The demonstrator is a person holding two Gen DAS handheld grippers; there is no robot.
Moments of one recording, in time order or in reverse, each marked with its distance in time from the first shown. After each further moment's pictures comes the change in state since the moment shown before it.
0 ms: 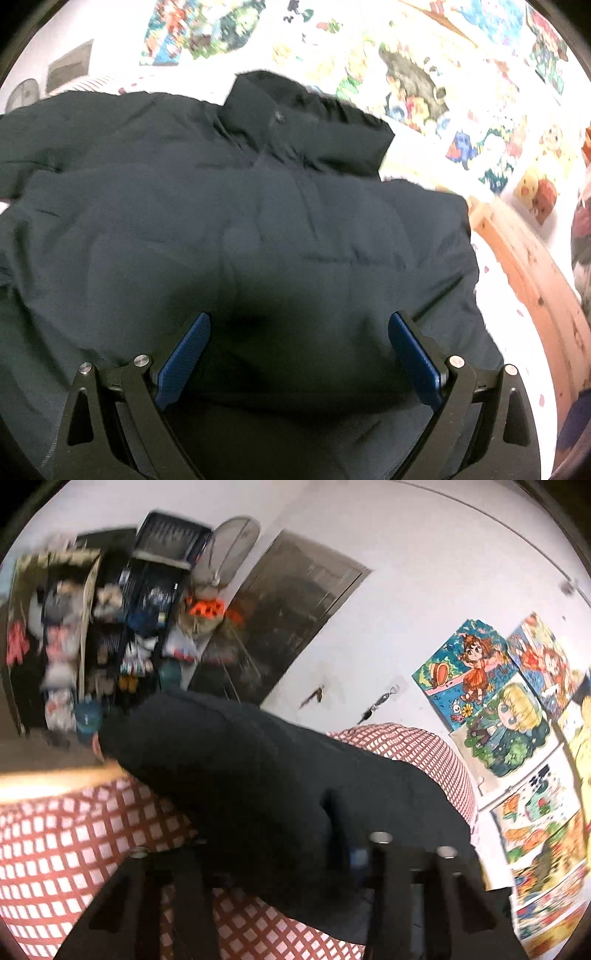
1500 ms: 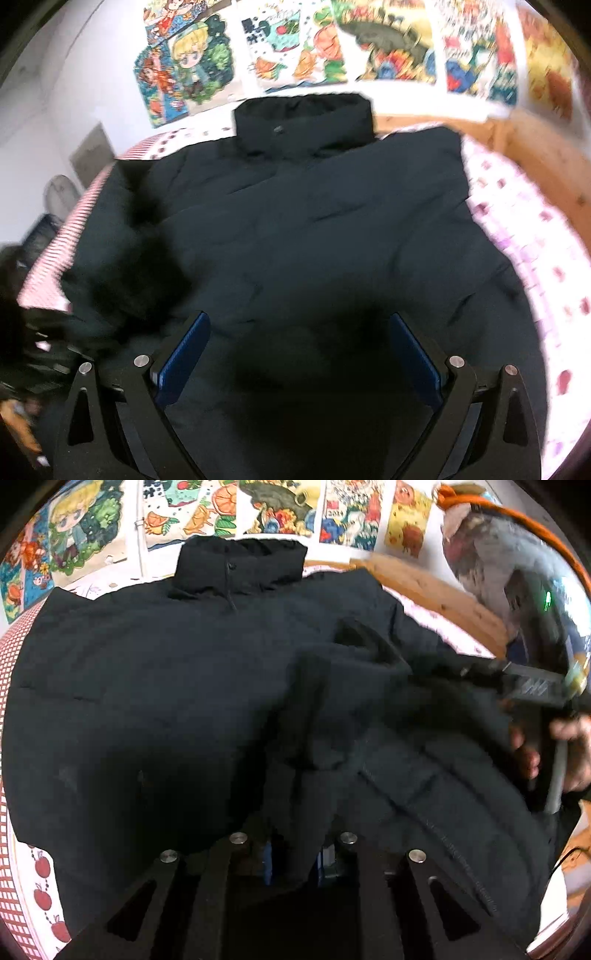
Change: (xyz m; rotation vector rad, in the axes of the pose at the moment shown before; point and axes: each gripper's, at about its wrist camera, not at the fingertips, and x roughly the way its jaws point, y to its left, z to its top) left arm -0.077 -0.203 -0.310 1.325 0.626 -0.597; right arm -0.031 -0.072 -0.043 0.386 0.122 0.441
